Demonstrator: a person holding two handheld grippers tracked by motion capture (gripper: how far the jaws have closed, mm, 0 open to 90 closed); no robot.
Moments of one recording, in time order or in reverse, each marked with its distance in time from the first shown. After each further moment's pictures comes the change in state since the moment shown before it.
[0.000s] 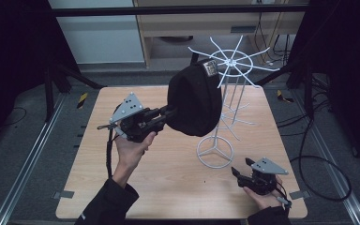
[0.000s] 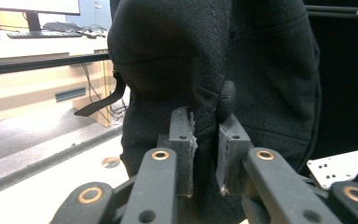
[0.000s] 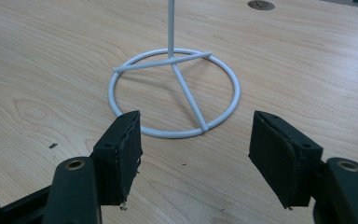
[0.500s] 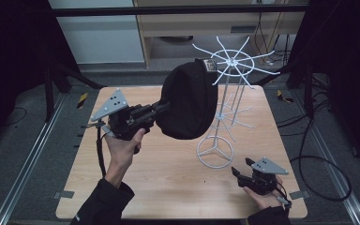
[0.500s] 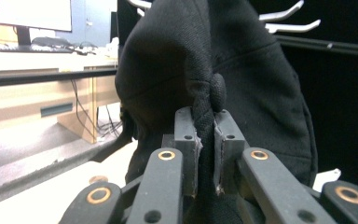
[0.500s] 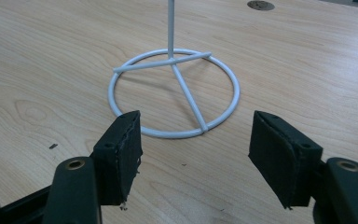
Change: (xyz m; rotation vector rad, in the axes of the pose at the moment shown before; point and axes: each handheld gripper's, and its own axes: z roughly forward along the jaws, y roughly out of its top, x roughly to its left) left arm 0.008 0.009 -0.017 -0.069 -0.057 -0.046; right arm 0.000 0.000 0.000 0.000 -0.001 0.002
